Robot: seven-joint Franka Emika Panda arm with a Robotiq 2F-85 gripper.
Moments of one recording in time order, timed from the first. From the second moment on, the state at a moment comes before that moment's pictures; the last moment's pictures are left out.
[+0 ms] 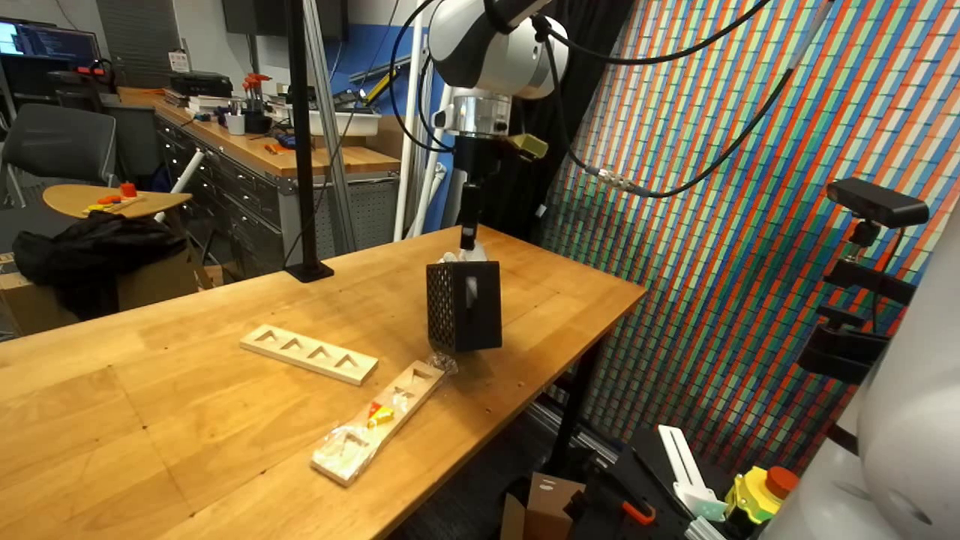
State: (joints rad) arm -0.16 0.12 -0.08 -1.98 0.05 1.99 -0.94
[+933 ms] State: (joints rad) arm -0.16 0.10 -0.09 -1.97 0.09 1.99 -0.93
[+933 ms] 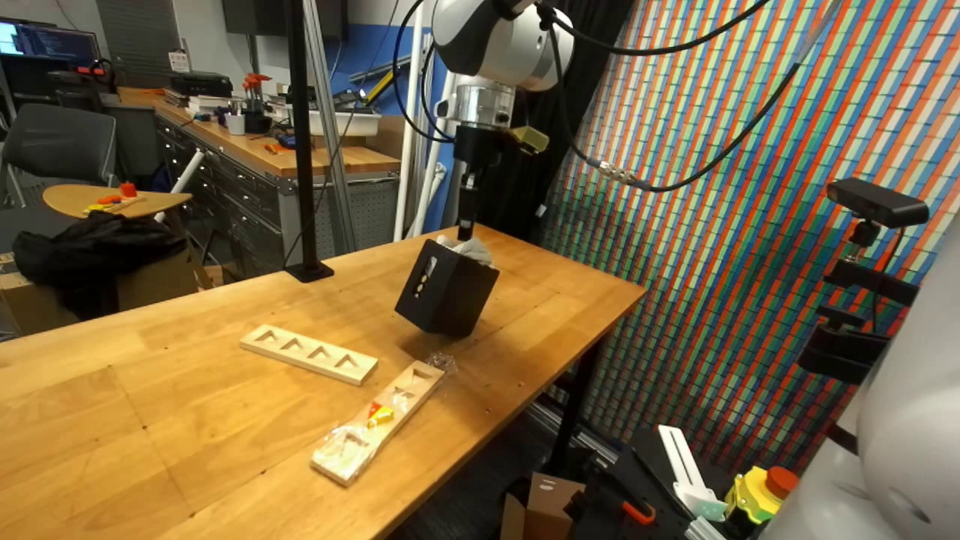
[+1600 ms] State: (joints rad) arm -0.14 0.06 -0.08 -1.97 0.09 1.99 -0.88
